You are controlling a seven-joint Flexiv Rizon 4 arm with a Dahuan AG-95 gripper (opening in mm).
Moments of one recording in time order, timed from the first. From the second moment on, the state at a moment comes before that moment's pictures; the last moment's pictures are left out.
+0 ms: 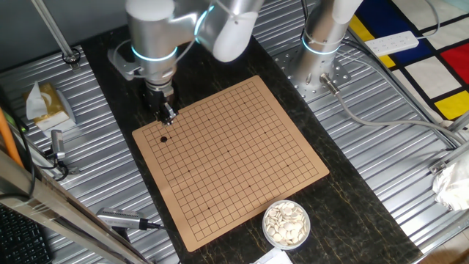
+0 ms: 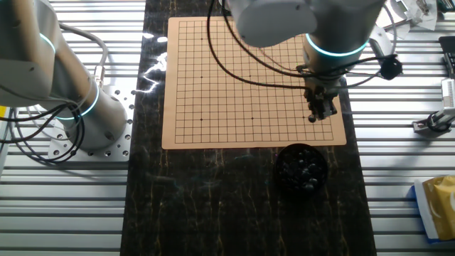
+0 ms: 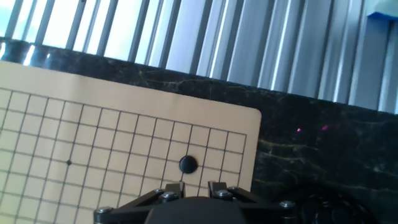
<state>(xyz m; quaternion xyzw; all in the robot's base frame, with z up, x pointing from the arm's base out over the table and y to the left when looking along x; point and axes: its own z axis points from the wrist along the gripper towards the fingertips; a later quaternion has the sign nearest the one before) 0.572 0.002 0.087 -0.11 0.99 0.01 0.08</state>
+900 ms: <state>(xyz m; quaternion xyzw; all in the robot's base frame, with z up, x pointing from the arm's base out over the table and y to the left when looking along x) 0.572 0.002 0.092 -0.12 0.99 0.02 0.09</state>
